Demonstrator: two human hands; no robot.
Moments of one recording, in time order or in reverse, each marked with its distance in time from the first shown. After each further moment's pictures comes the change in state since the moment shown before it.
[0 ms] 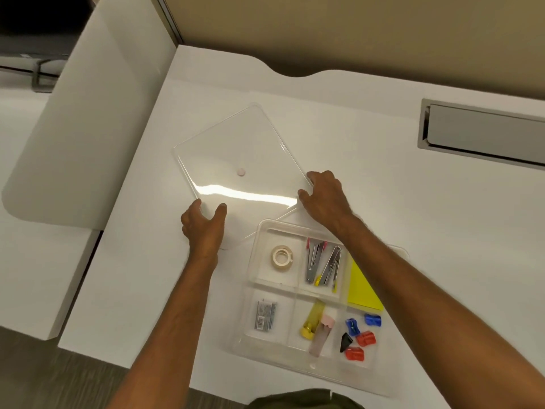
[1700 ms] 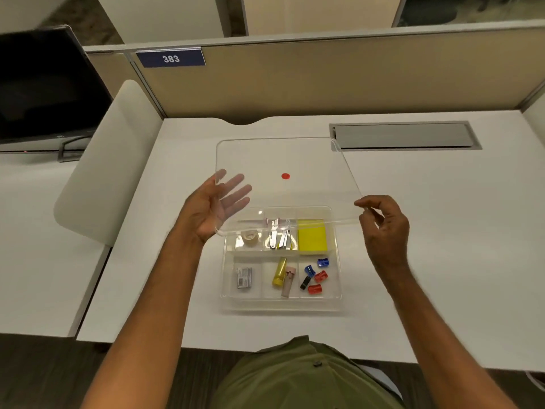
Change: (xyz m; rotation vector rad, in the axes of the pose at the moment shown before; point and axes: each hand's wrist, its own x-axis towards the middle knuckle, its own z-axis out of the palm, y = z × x) left_hand -0.162 0.075 -0.064 -0.801 -0.915 0.056; right_hand -0.295 0.106 -0.093 0.699 0.810 -0.277
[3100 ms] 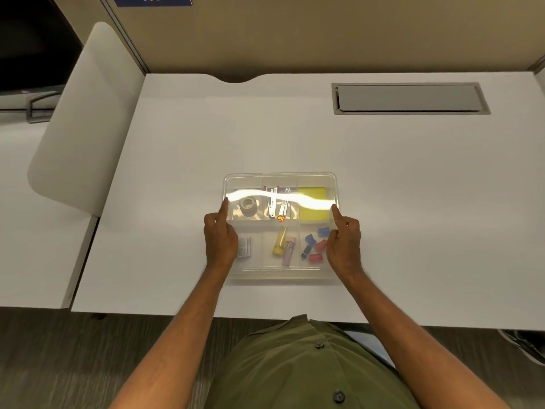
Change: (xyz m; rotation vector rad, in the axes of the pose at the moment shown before) left_hand -0.014 -0.156 -0.093 1.306 0.459 0.339; right_hand -0.085 0.082 0.063 -0.367 -0.197 0.466
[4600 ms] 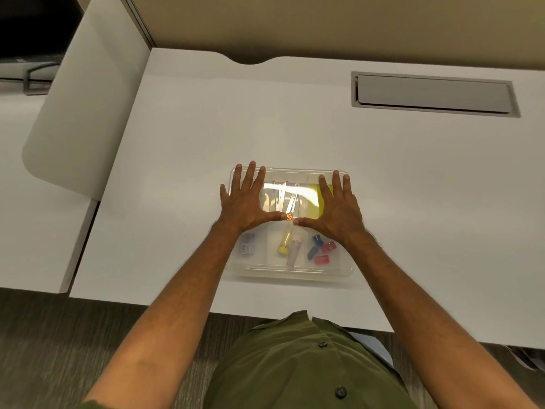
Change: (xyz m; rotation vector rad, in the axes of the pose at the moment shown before) left_hand 0.072 0.036 0.017 0.603 -0.405 0.297; right_hand 0.064 -0.055 0.009 -0.818 -0.367 -0.260
